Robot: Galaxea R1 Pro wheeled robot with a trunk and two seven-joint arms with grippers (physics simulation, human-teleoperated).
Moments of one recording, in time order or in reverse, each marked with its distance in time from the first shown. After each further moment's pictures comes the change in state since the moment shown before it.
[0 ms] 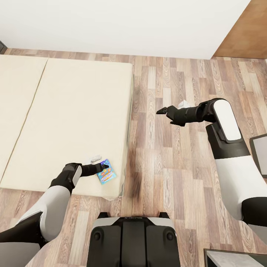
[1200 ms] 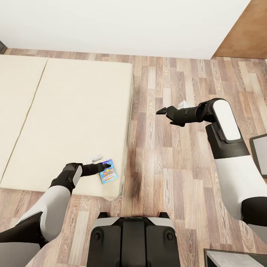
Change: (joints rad) left arm 0.000 -0.002 -0.006 0.000 0.002 -0.003 -0.075; right arm -0.001 0.001 0.001 0.005 0.002 0.002 0.000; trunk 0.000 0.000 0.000
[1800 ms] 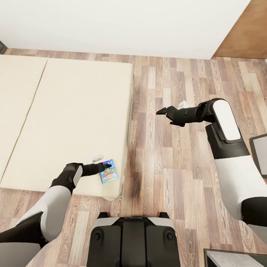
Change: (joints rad) left arm 0.000 -0.004 0.000 0.000 -0.001 0.000 -0.005; right arm 0.001 0.000 0.000 0.000 0.000 0.000 0.000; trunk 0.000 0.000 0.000
